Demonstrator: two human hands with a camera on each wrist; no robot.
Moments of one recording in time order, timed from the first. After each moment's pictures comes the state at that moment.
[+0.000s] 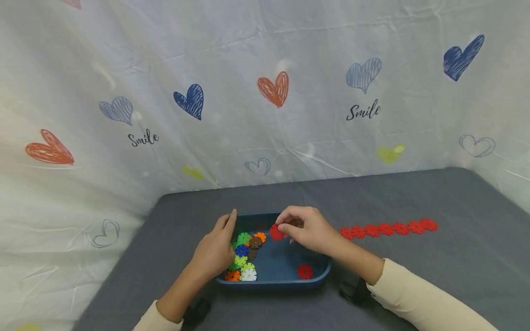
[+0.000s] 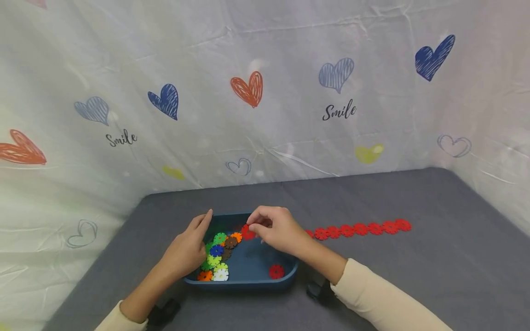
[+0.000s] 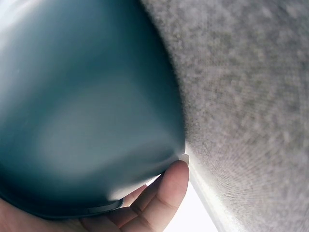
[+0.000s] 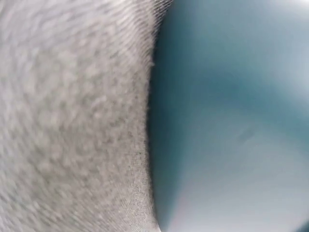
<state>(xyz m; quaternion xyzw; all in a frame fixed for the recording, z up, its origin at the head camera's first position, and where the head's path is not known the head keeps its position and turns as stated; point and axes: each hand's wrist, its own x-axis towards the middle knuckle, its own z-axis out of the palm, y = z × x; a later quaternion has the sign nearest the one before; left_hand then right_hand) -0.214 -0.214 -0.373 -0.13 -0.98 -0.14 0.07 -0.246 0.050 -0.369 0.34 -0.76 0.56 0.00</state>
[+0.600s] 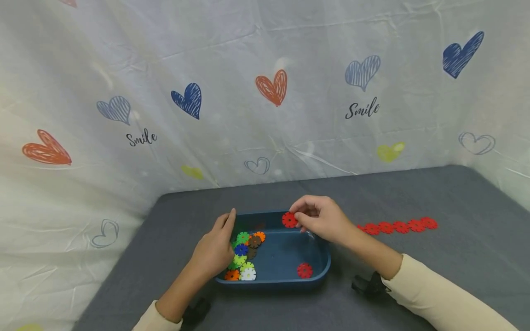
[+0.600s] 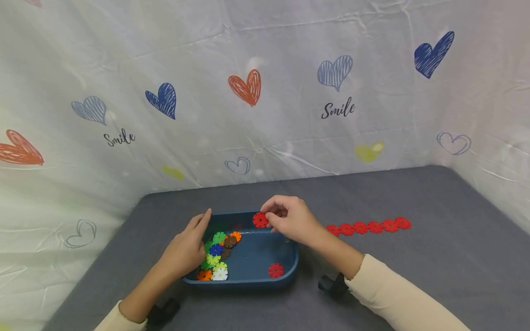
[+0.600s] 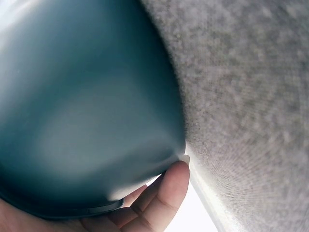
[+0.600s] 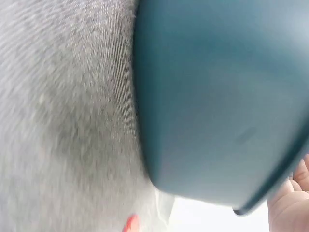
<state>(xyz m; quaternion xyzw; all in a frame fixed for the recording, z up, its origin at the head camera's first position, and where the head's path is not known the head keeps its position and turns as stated) -0.215 -0.213 -0.373 -0.12 -0.98 -0.13 0.07 -0.252 0.080 -0.359 0.29 -0.76 0.58 0.01</state>
